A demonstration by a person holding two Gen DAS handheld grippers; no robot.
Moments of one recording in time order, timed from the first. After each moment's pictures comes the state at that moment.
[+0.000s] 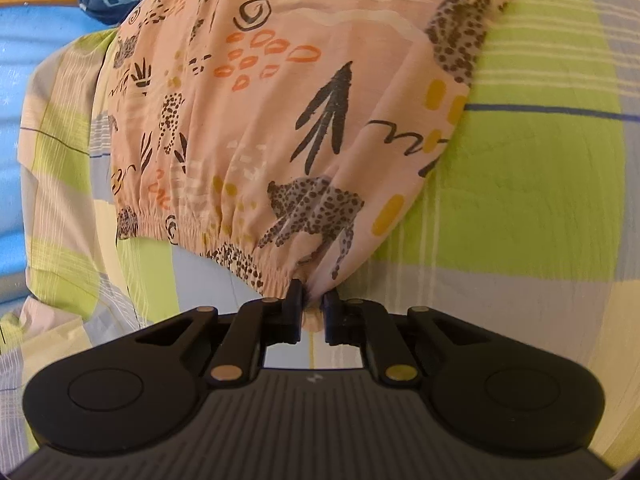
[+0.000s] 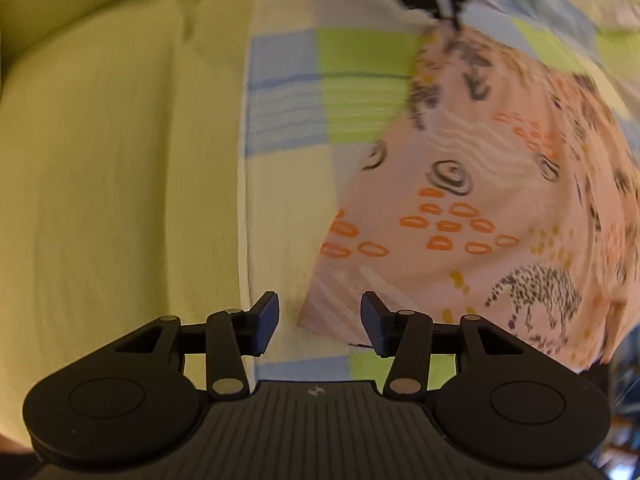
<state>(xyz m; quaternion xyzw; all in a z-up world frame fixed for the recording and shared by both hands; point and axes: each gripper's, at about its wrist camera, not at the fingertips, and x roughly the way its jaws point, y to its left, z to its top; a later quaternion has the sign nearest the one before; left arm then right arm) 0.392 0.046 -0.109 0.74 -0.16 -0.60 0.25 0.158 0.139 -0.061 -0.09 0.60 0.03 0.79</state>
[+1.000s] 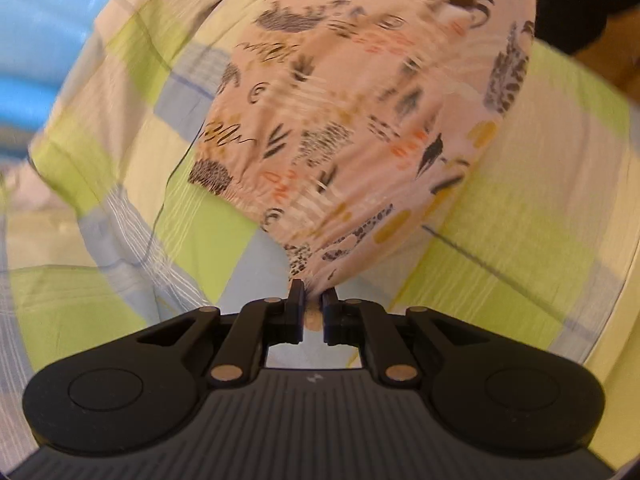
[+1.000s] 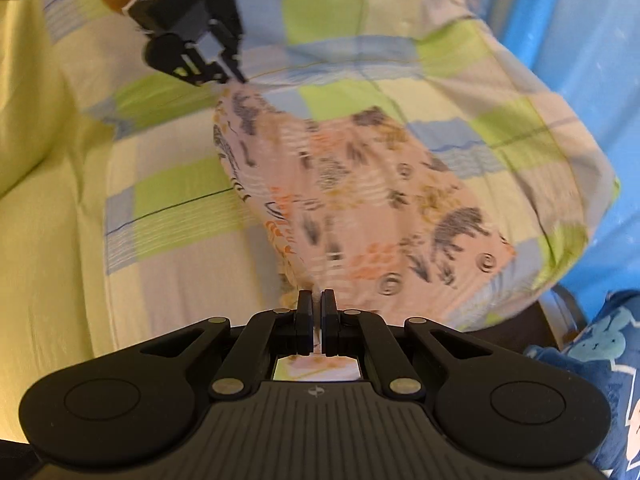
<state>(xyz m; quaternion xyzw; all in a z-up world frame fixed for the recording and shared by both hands) 0.382 -0.074 0.050 0.67 0.12 -0.64 0.37 0.116 -0.135 0.133 0.04 0.54 -0.07 0.84</state>
